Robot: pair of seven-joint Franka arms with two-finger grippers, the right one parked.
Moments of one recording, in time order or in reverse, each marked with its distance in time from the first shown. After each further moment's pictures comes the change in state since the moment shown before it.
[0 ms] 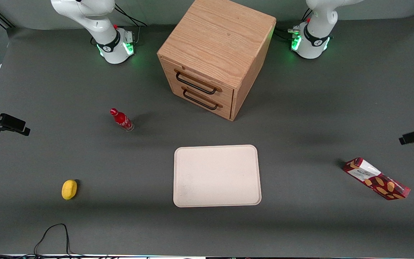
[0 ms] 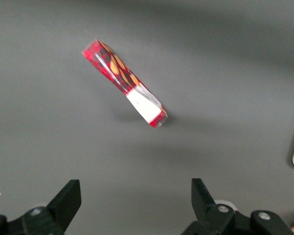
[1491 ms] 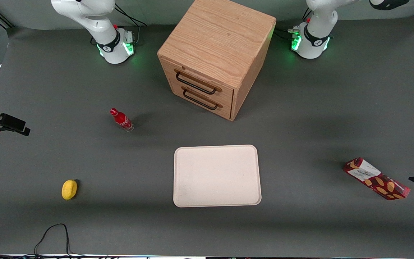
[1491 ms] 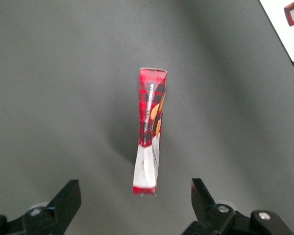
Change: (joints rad) arm 0.037 0.233 -0.004 0.078 0.017 0.177 -0.796
